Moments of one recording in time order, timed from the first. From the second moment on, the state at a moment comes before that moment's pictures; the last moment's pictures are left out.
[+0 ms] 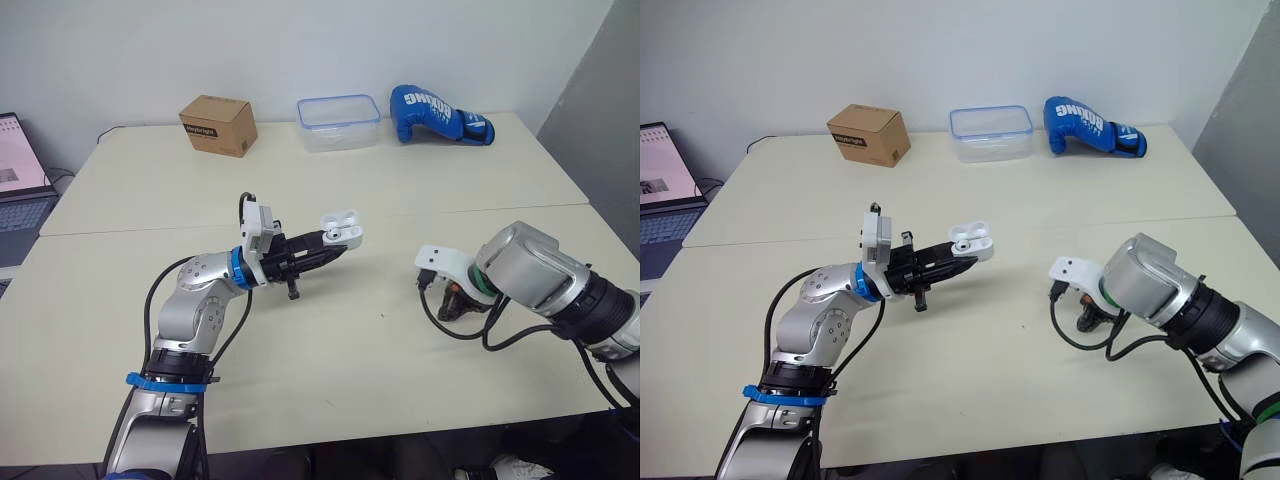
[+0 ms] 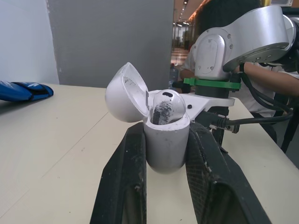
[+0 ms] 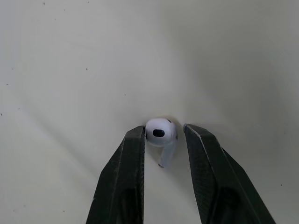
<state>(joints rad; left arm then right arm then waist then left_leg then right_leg) -0.50 0.39 0.00 0.08 -0.52 0.19 -1.17 -0.98 -0.86 0.82 -0.15 0.05 1.40 1.17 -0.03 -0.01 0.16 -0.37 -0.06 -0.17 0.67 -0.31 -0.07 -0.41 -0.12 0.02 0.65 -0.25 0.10</state>
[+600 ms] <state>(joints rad) -0.50 0.39 0.00 0.08 -0.52 0.19 -1.17 -0.99 -0.87 0.83 -0.15 0.10 1.39 1.11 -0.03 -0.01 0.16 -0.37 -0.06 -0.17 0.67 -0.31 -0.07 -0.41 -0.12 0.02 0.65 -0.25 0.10</state>
